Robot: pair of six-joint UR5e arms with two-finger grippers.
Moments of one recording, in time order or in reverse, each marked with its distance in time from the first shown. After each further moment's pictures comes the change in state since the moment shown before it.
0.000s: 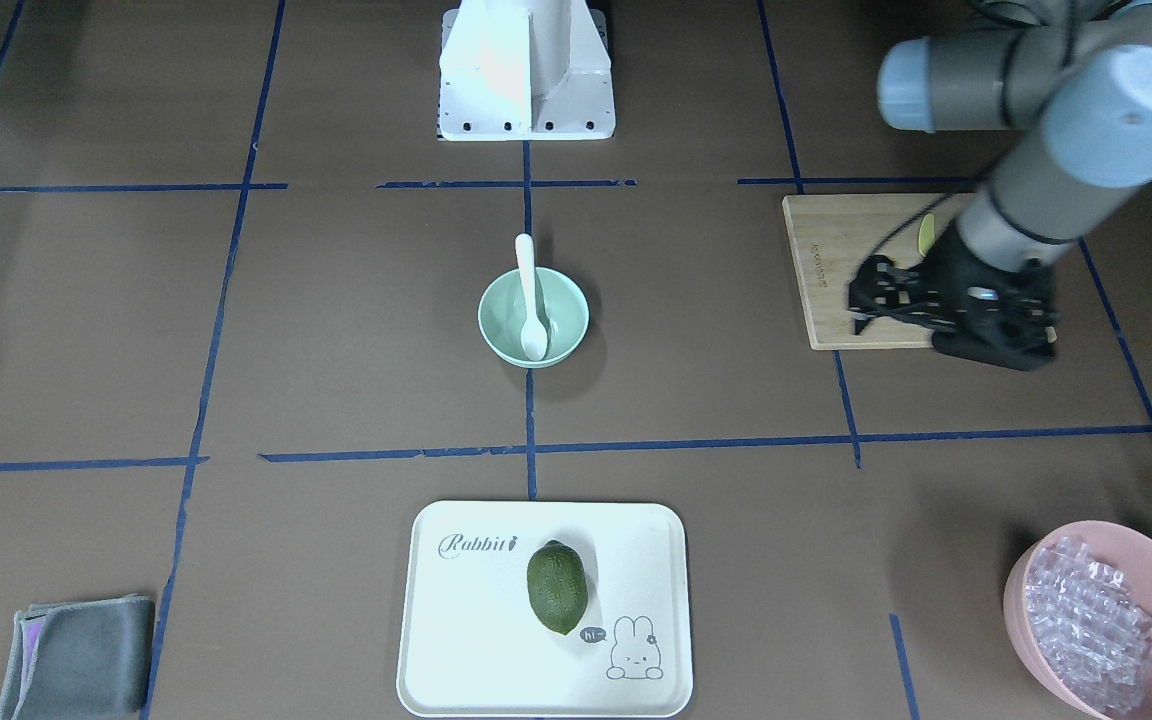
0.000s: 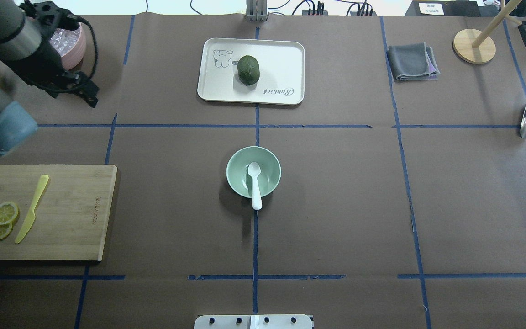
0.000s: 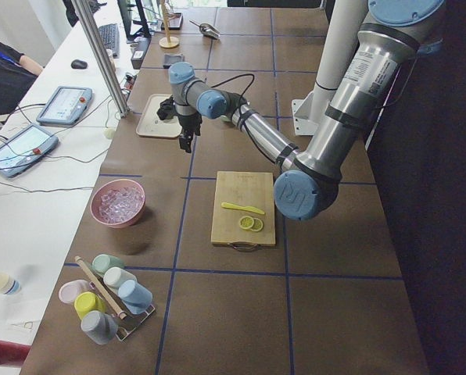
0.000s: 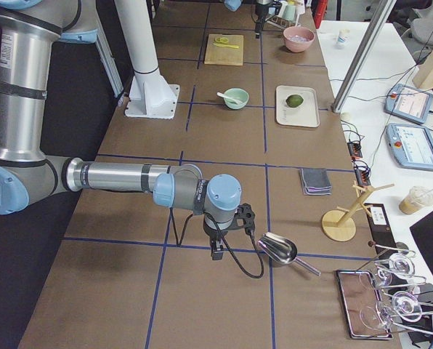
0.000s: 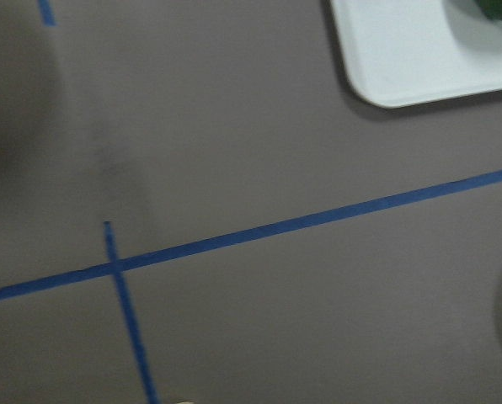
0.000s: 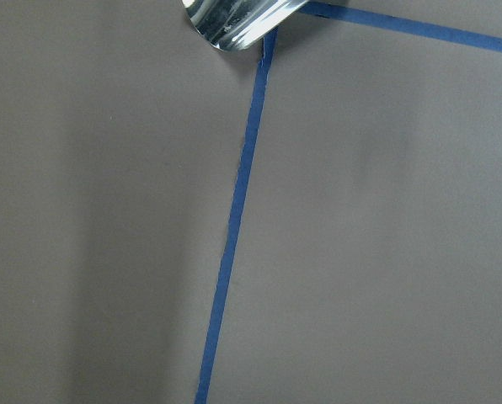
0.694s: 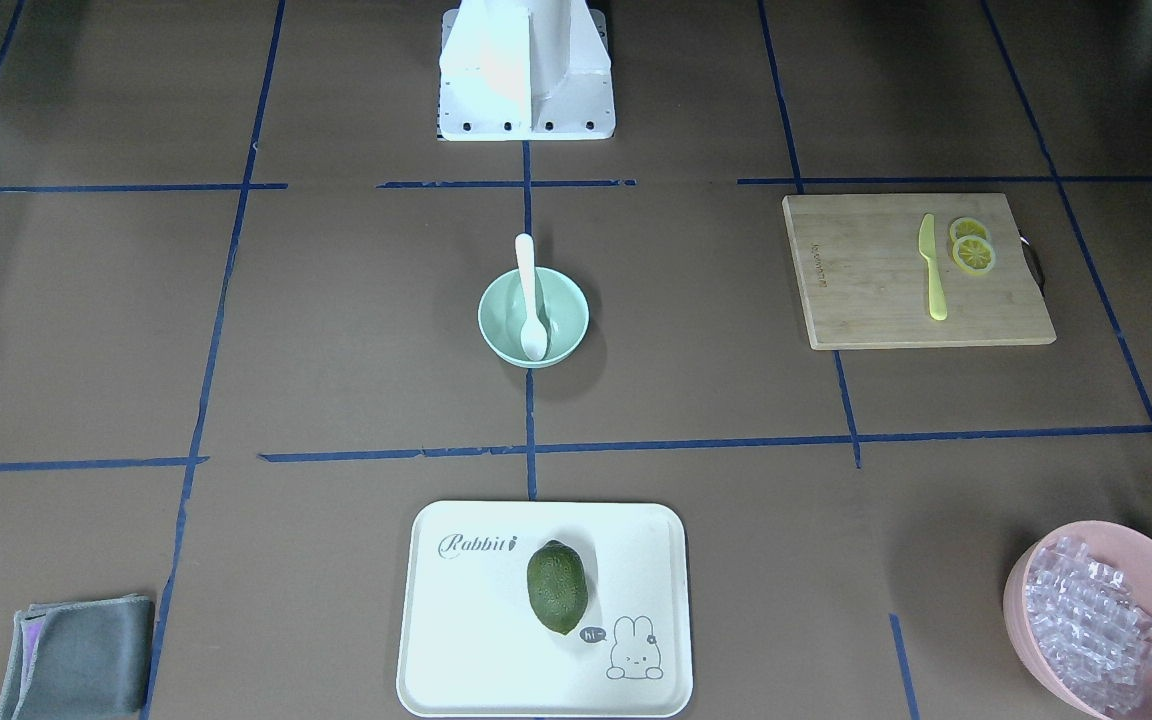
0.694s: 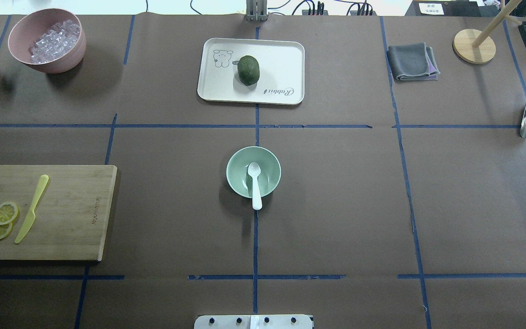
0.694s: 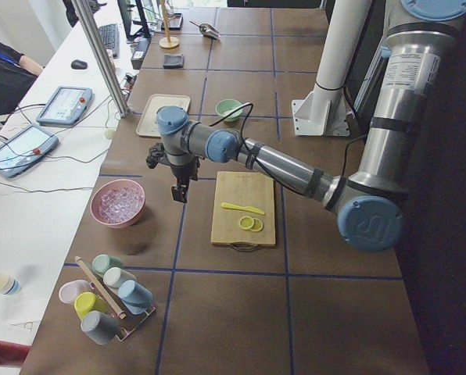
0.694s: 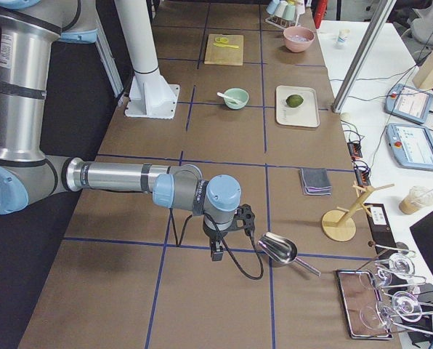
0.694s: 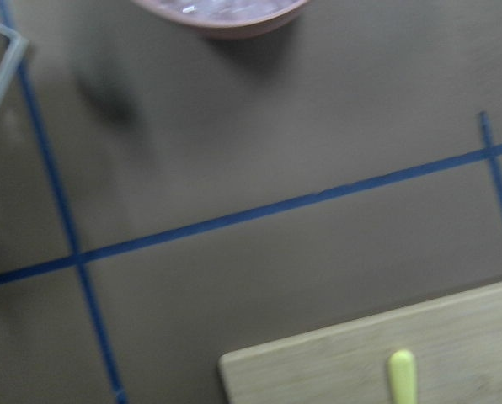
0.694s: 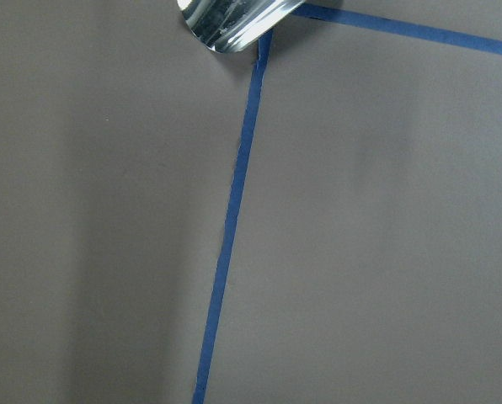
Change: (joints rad) left arm -0.388 0.347 0.008 -0.002 -0.117 0.427; right arm 0.006 -0.003 -0.004 -0.001 0.000 0.000
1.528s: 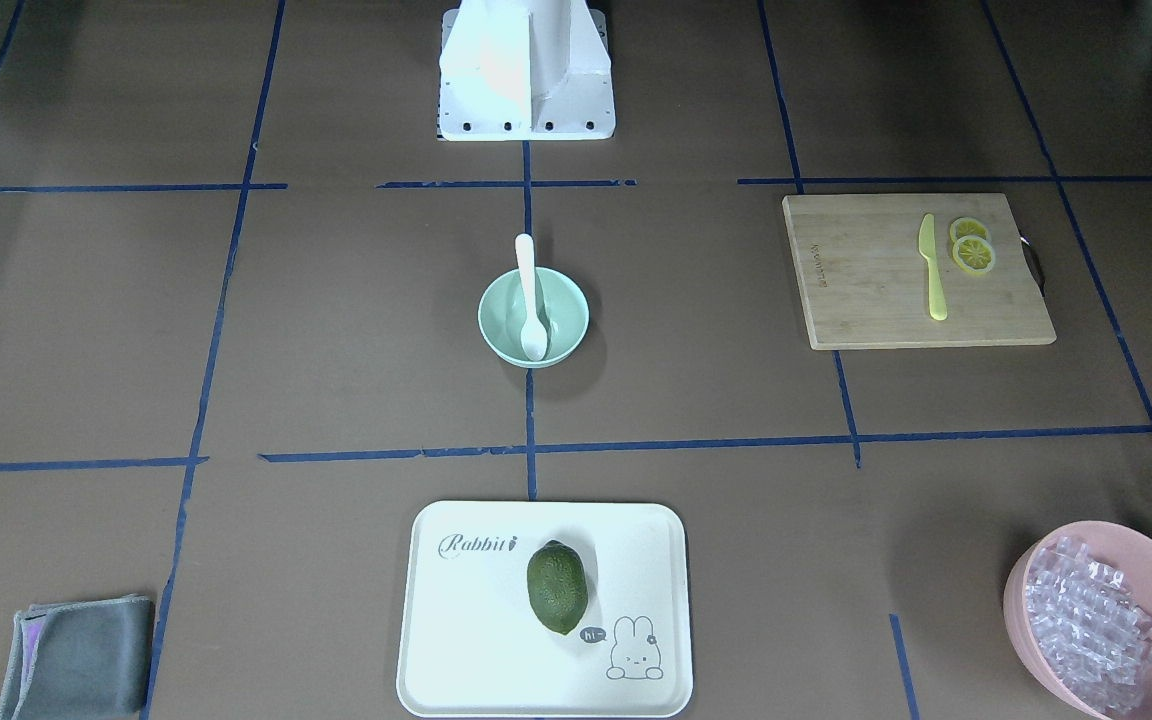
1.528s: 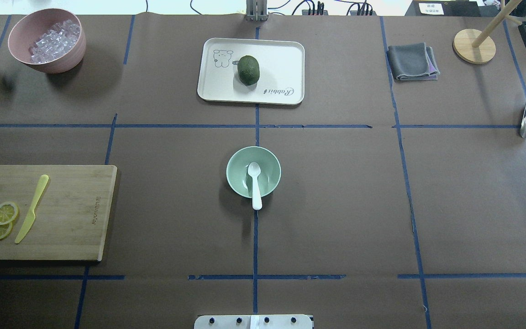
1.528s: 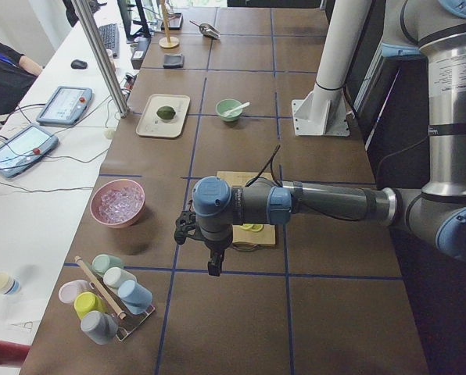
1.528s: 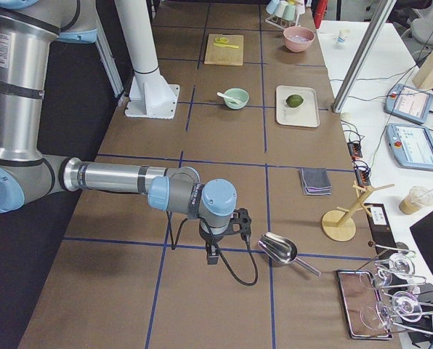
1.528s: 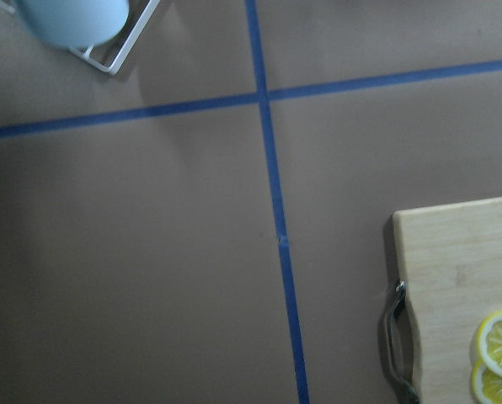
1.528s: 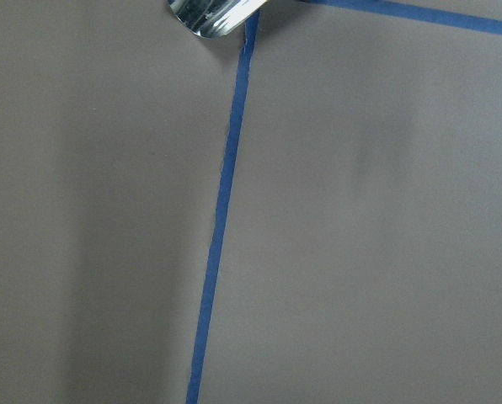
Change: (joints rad) left arm -0.118 0.183 -0.010 -0.012 0.002 0.138; right arm 0.019 -0.016 -0.002 0.000 0.001 -0.001
